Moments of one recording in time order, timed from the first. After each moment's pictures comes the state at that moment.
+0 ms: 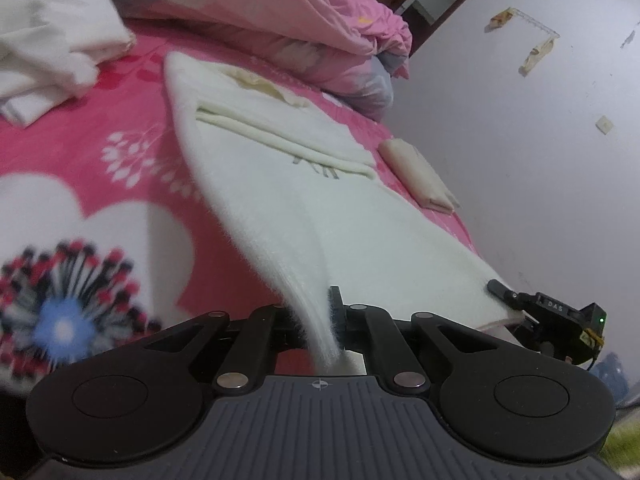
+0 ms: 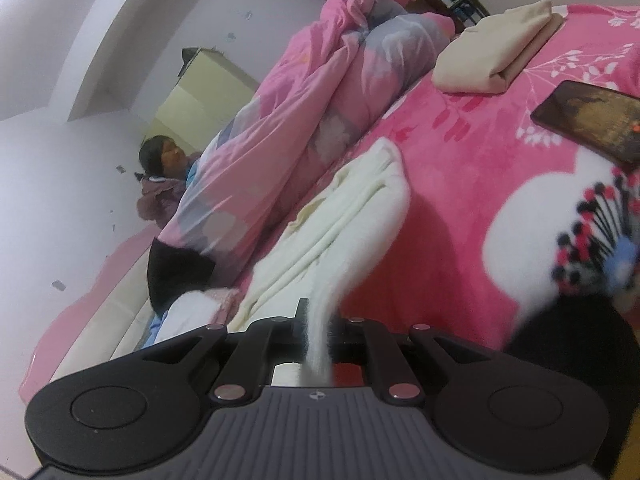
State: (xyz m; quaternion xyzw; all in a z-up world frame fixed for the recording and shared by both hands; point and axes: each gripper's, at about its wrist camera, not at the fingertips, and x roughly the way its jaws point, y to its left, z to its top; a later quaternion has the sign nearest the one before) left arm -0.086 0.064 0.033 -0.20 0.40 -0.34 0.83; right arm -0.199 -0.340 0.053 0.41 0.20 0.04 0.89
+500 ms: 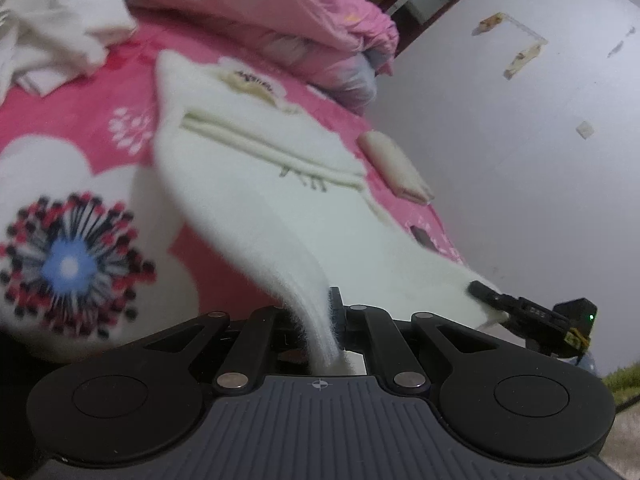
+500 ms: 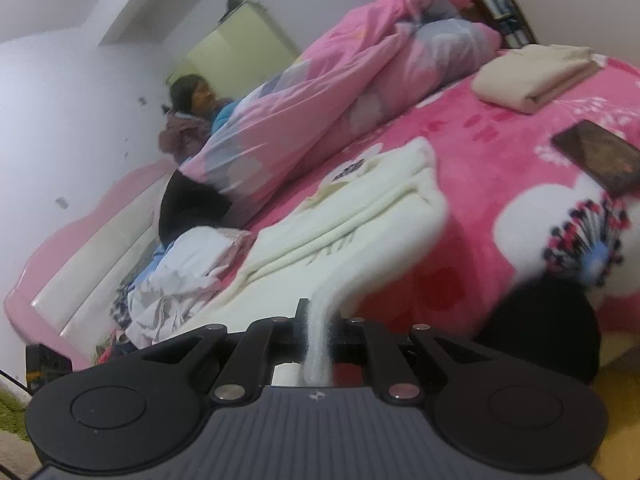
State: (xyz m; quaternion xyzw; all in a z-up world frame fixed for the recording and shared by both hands) left arm -0.103 0.075 0.038 -0.22 0.40 -0.37 0.81; right arm -0.231 -0.298 0.089 0.29 0.24 0.07 0.92
